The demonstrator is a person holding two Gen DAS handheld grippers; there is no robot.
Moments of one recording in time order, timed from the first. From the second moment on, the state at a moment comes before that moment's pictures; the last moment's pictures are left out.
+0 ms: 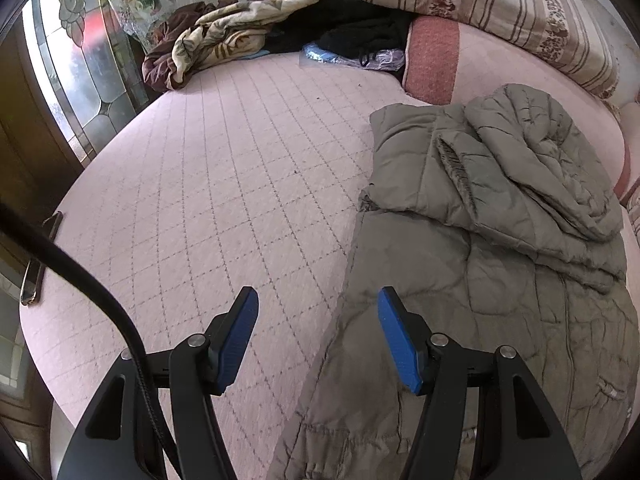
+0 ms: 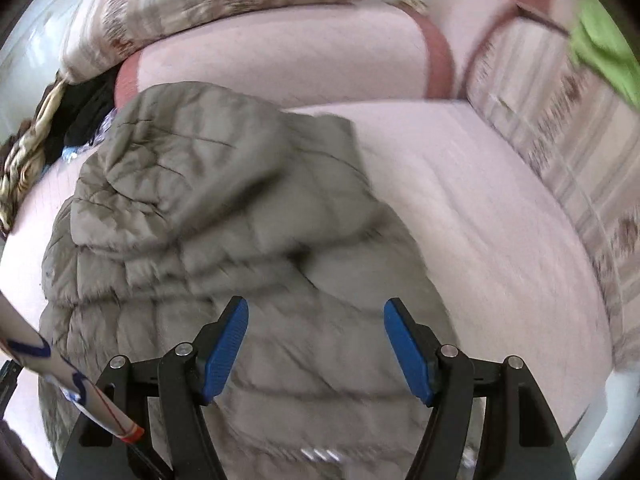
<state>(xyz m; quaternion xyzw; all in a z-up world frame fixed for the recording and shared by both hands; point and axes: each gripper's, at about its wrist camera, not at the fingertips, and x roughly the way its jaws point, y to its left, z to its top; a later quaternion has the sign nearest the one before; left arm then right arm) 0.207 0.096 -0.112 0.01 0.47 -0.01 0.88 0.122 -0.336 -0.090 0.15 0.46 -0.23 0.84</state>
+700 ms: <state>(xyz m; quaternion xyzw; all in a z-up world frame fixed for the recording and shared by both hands) 0.138 0.118 -0.141 0.01 0.52 -0.01 0.86 -0.052 -0.455 -0.148 0.30 0.42 -0.26 0.81</state>
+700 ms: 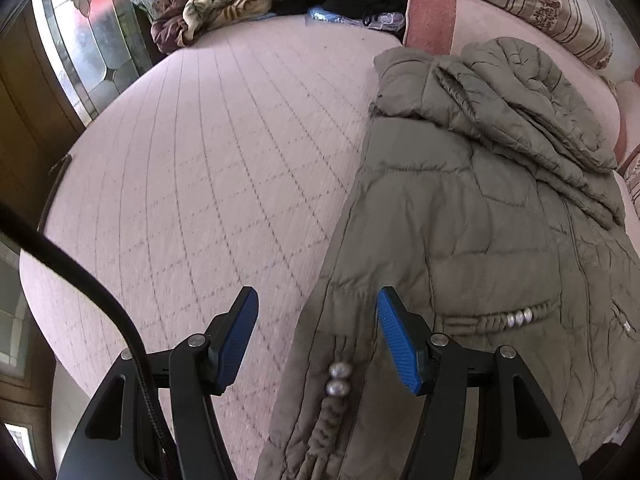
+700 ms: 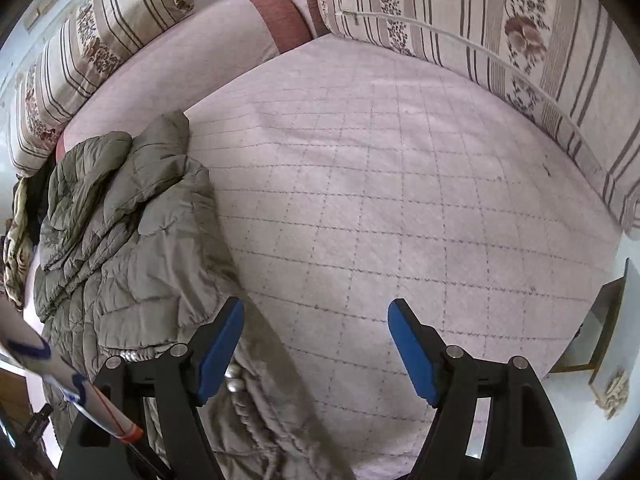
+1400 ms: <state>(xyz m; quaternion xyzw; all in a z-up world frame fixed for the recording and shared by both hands) 0.170 0.145 -0.166 -0.17 0.55 -0.13 0.81 0.001 -0.429 -0.193 0.33 0.44 -0.16 0.82</state>
